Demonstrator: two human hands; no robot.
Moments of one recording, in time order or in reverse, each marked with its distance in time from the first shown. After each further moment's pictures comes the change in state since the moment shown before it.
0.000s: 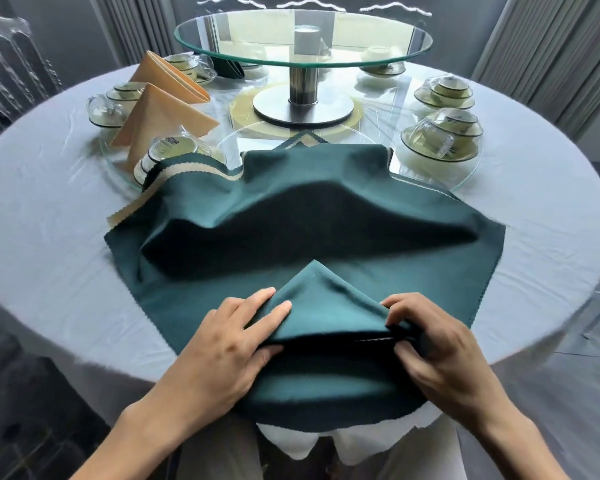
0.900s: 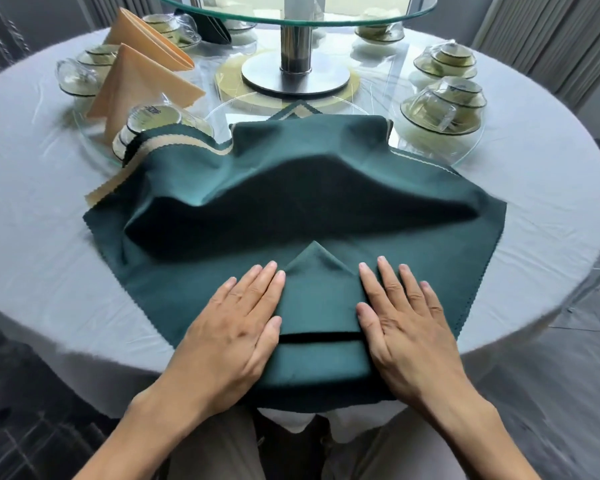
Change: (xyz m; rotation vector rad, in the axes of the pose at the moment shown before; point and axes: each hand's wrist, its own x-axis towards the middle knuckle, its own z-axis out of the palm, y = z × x) left_hand 0.003 0.011 0.013 0.050 -0.120 -0.061; right_hand -0.004 0.002 0.053 -0.679 -0.084 0.199
